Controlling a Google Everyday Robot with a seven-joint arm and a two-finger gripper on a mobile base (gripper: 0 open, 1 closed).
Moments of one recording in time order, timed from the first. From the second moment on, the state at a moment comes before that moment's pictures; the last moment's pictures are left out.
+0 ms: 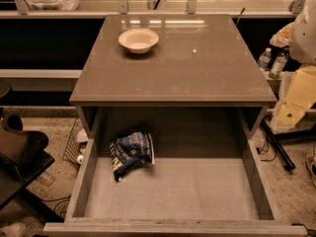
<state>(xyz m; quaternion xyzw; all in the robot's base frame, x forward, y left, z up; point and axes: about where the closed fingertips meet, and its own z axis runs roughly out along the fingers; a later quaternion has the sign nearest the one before) 0.438 -0.216 0.976 -0.60 0.78 -0.04 0.16</state>
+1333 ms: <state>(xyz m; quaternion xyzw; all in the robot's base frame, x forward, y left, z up) 0.440 -0.151 0.876 -0.64 0.69 0.07 0.34</state>
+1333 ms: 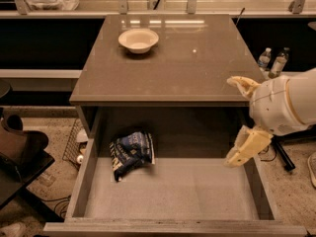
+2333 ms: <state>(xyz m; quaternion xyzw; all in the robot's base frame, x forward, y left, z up) 0.447 -0.128 0.858 -0.67 0.63 0.05 0.38</state>
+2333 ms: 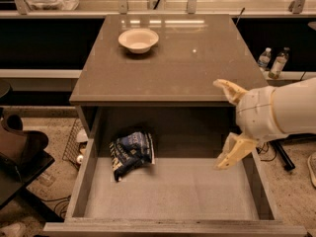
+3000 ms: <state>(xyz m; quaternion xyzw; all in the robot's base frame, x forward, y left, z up) 0.461 -0.026 0.744 -0.64 0.63 0.15 0.40</state>
